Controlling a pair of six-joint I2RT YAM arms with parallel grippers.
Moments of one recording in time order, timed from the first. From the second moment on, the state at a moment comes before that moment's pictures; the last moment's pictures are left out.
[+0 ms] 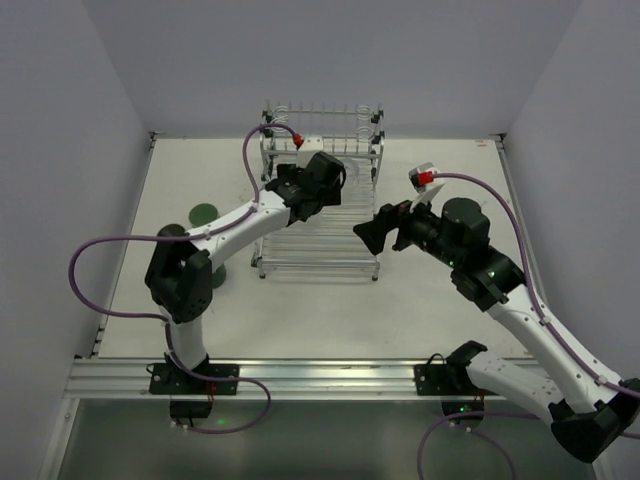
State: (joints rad) left arm -0.73 1.84 1.58 -0.51 -0.60 -0.56; right arm 0.58 0.92 0.96 -0.28 -0.15 0.31
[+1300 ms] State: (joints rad) left arm -0.67 1.97 1.65 -0.55 -0.55 -0.60; right arm 0.55 0.84 0.93 -0.28 -0.15 0.30
